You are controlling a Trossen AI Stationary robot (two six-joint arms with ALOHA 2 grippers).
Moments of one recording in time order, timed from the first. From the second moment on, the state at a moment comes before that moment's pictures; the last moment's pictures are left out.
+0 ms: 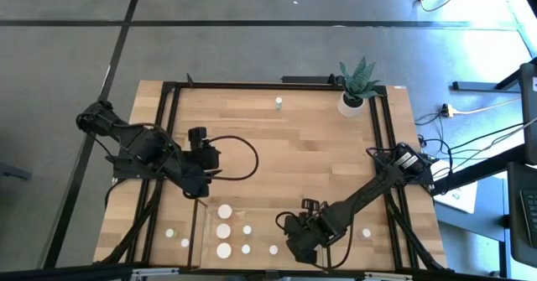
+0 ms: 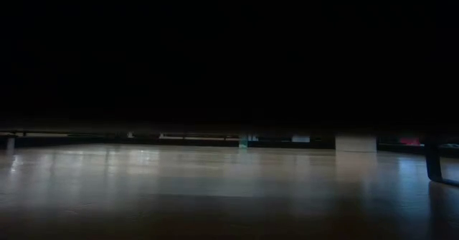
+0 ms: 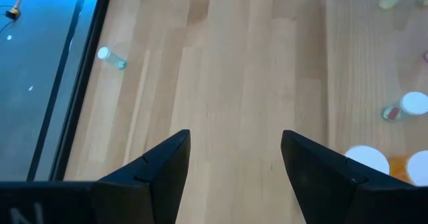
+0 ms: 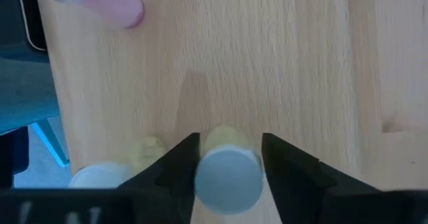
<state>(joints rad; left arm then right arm) -0.52 1.36 1.58 -1.33 -0.56 -0.46 0.64 2.02 1.66 -0.95 0.11 0.78</state>
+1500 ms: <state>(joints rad) -0.61 1.36 1.58 -1.49 -0.56 -0.71 0.60 2.02 1.98 -1.20 0.40 0.59</state>
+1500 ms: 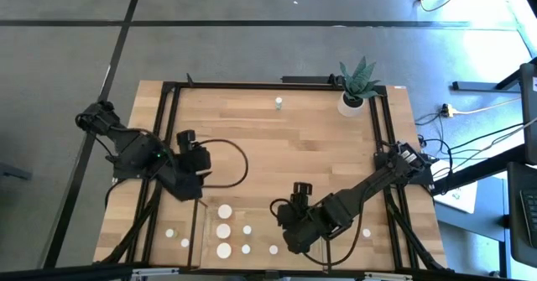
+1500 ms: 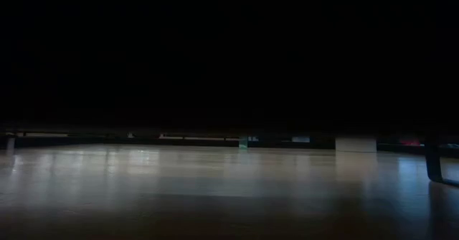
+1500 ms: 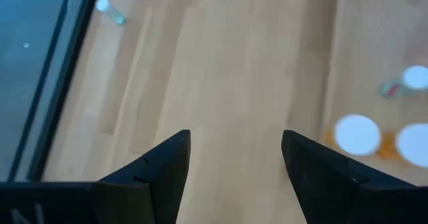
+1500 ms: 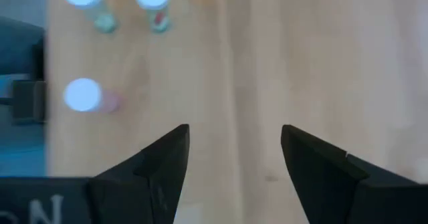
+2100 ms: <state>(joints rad) -0.94 1.36 1.27 -1.37 -0.24 -1.07 0.58 2.02 2.03 -1.20 0.53 0.33</state>
